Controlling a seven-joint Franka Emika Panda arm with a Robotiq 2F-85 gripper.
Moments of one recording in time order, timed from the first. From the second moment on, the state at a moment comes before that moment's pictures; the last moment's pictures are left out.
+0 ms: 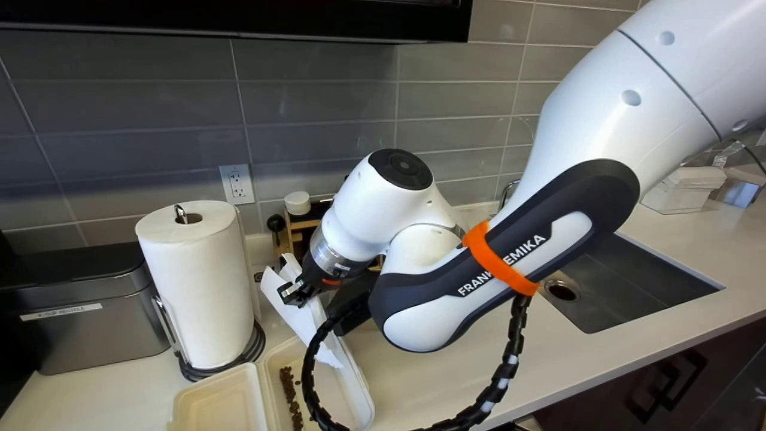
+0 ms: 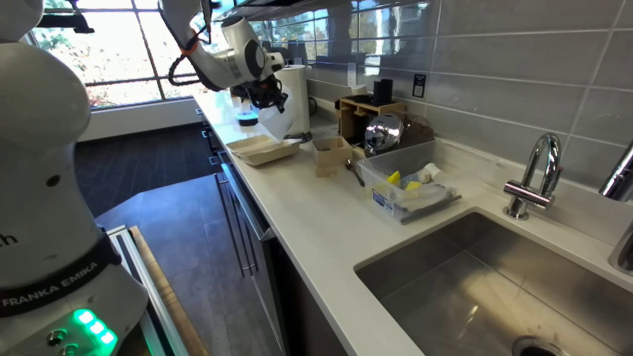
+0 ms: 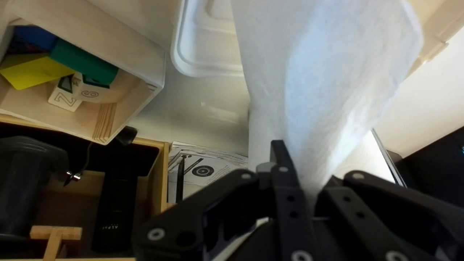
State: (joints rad) arm 0.68 0.54 -0.16 -1.89 -0.23 3.03 0.58
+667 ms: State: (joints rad) arm 0.87 0.58 -0.40 -1.94 -0.23 3.27 0.69
